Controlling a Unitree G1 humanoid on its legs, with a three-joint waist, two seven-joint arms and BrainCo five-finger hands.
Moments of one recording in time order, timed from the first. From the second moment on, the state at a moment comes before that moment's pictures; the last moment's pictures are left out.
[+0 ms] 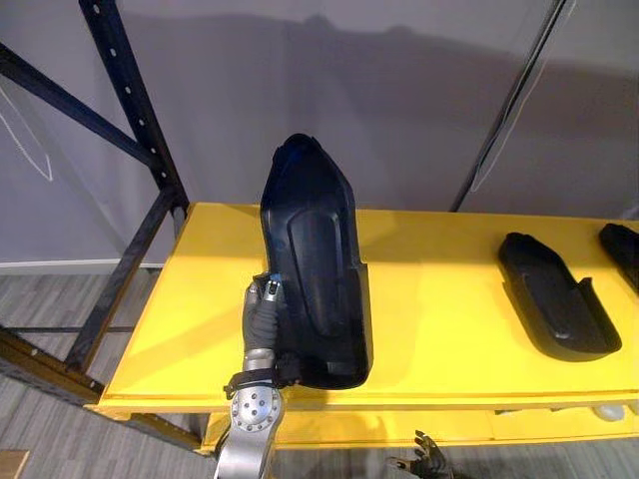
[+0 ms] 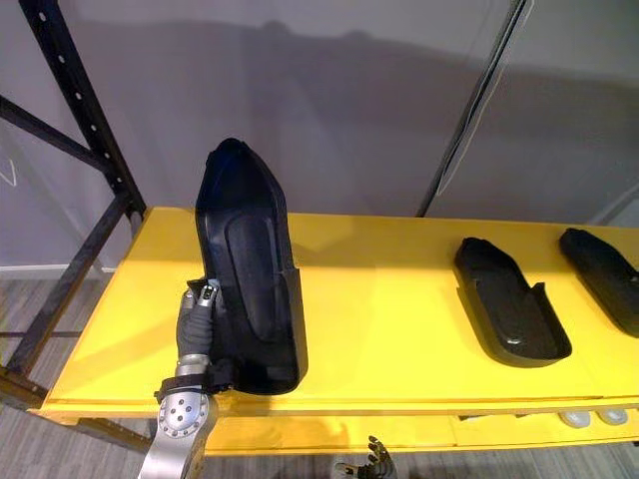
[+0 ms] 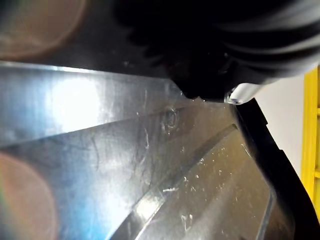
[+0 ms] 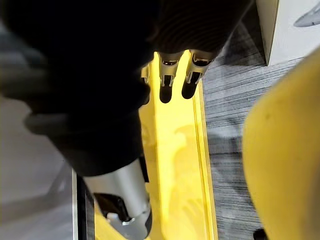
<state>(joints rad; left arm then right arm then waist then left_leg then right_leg) 0.17 -0.05 -0.20 -0.27 0.10 -0.11 0.28 0.23 0.02 -0.04 0.76 0.00 -0.06 -0.05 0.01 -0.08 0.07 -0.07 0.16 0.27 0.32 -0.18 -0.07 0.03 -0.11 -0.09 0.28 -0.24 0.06</state>
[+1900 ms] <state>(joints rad) -0.32 0.09 0.17 0.45 0.16 0.08 0.37 0.13 -0.04 -0.07 0.93 -0.02 -0.06 0.00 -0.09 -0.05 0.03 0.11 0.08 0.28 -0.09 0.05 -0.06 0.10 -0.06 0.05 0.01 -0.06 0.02</state>
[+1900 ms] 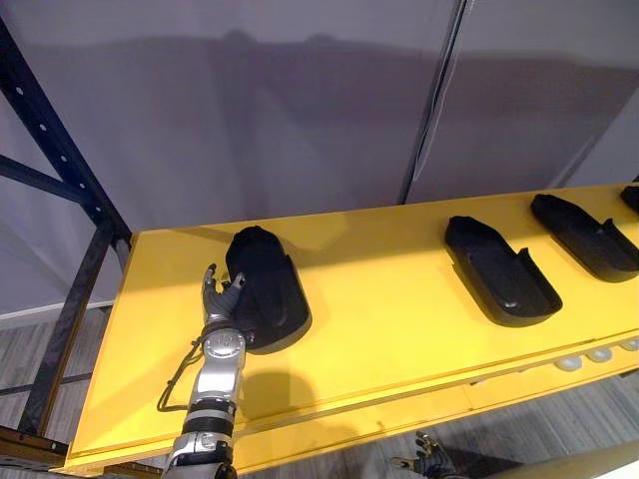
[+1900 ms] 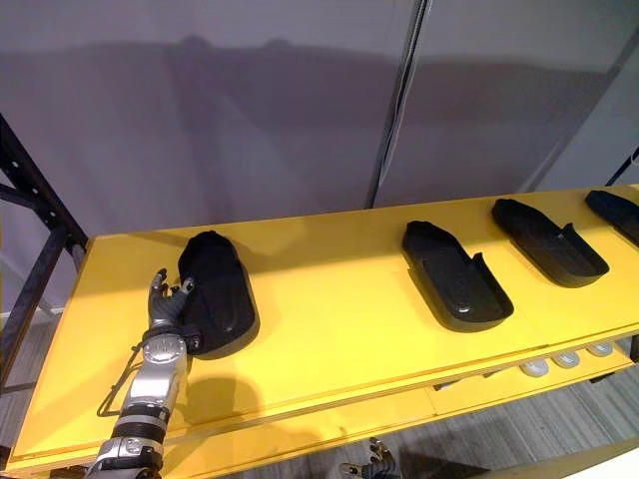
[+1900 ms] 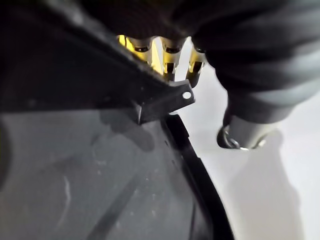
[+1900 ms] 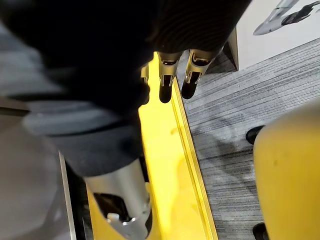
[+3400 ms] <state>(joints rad) 0.13 0.01 -0.32 0.07 0.32 -0.06 0.15 0.27 -0.10 -0.04 0.88 -0.04 -0.07 -0.02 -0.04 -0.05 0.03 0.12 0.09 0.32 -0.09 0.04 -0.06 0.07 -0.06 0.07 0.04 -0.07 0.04</state>
